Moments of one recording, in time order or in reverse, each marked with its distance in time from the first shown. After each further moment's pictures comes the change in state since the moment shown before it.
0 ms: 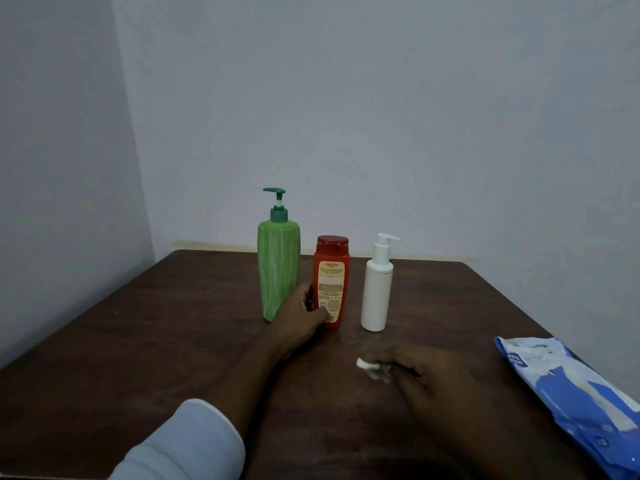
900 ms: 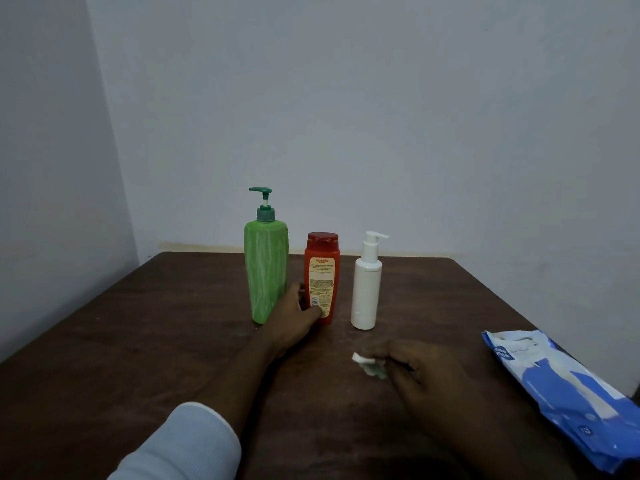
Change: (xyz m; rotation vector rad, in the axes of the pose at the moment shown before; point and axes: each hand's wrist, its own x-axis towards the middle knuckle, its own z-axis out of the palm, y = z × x) left_hand 0.011 -0.001 0.008 0.057 -0.022 -0.033; right_hand -0.001 0.010 0.004 -0.018 0.142 -0.026
